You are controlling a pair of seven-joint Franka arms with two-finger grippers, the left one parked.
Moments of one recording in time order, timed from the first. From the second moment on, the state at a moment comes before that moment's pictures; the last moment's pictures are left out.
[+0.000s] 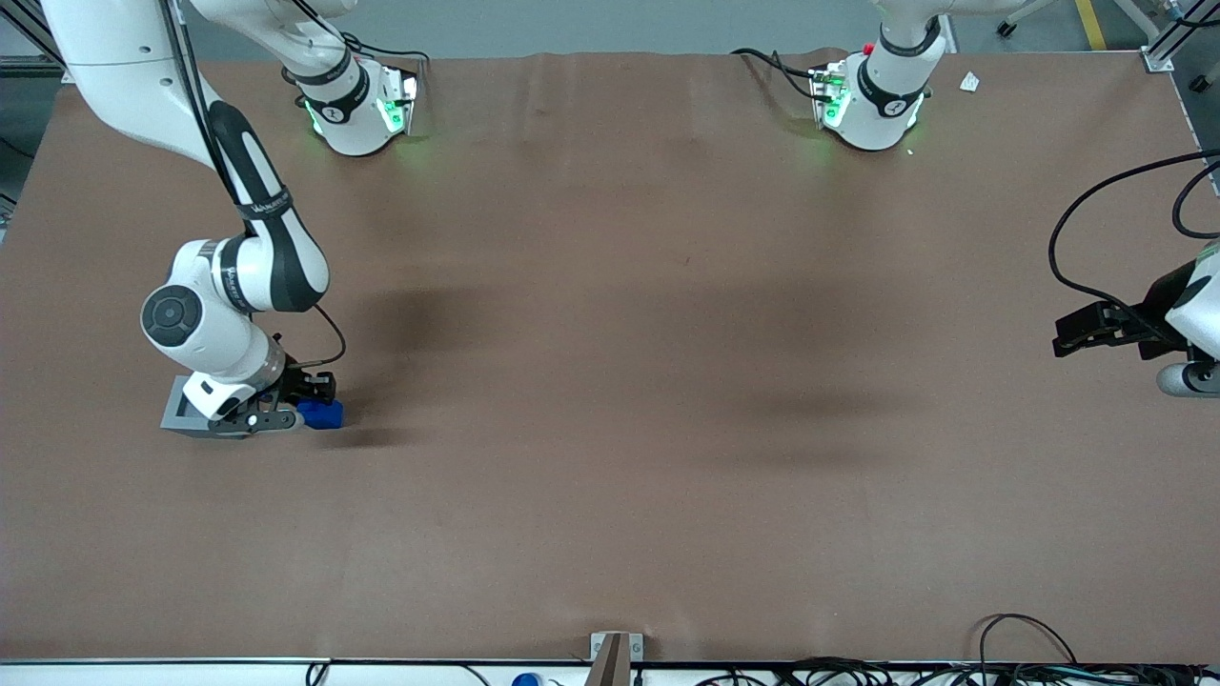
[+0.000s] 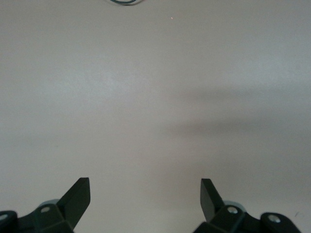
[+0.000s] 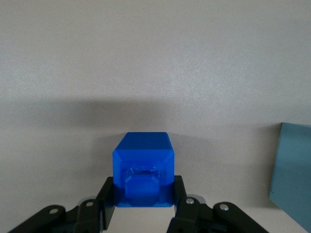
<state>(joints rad) 0.10 0.43 -0.06 -2.05 0.00 2.52 -0.03</state>
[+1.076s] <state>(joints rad) -0.17 0.31 -0.09 -1.84 0.01 2.11 -0.34</state>
